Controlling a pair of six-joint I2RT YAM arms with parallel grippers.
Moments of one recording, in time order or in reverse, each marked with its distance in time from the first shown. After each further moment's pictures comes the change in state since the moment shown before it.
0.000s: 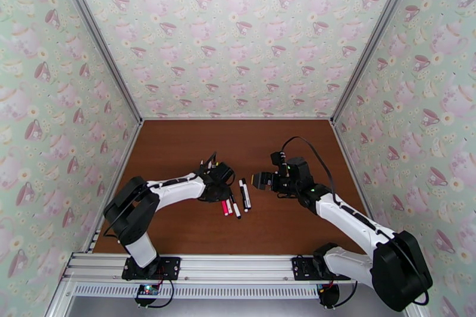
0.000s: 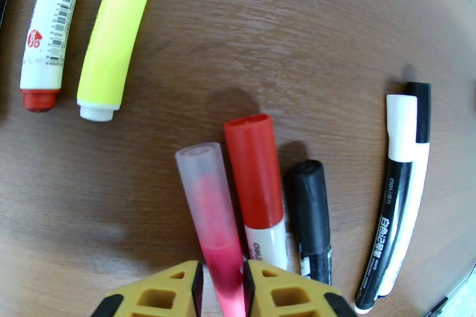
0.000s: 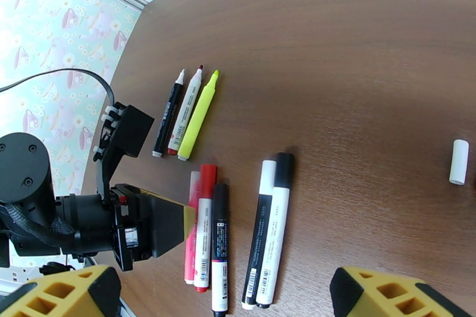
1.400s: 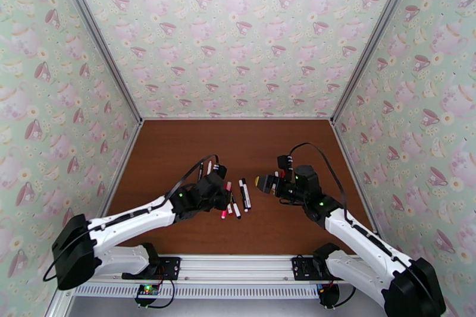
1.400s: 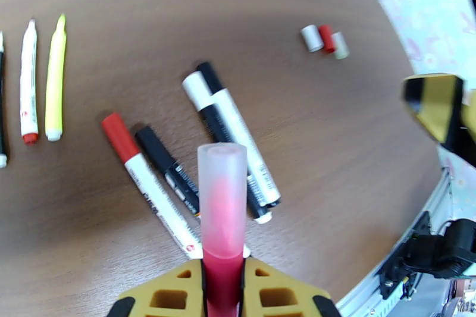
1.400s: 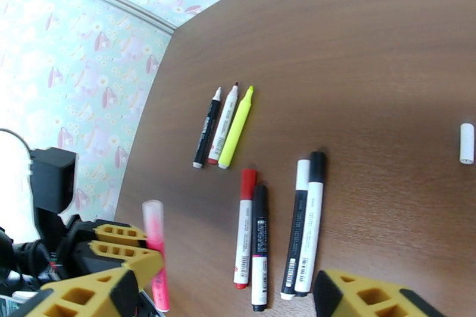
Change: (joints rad) left arm -0.154 -0.507 -0.199 0.161 -0.021 0.207; right arm 0.023 -0.191 -0.099 0.061 0.002 0.159
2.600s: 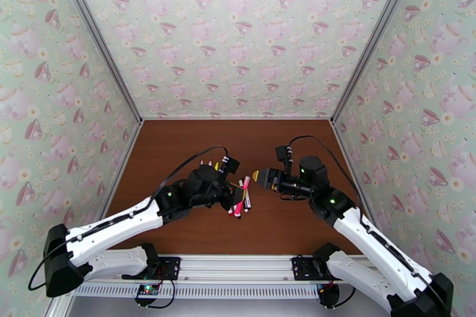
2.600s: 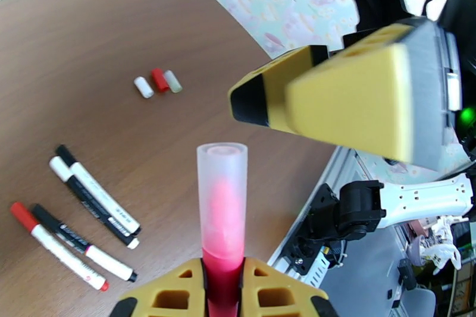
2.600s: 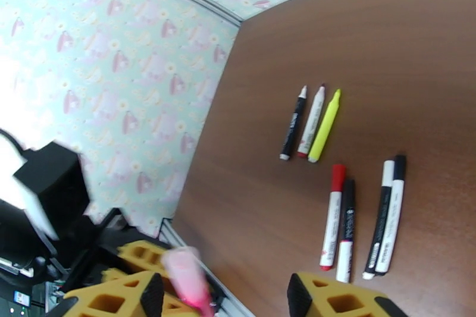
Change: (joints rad) left arm -0.053 -0.048 0.120 0.090 0.274 0.124; right arm 0.070 -0.106 0.212 -0.182 -0.099 0.101
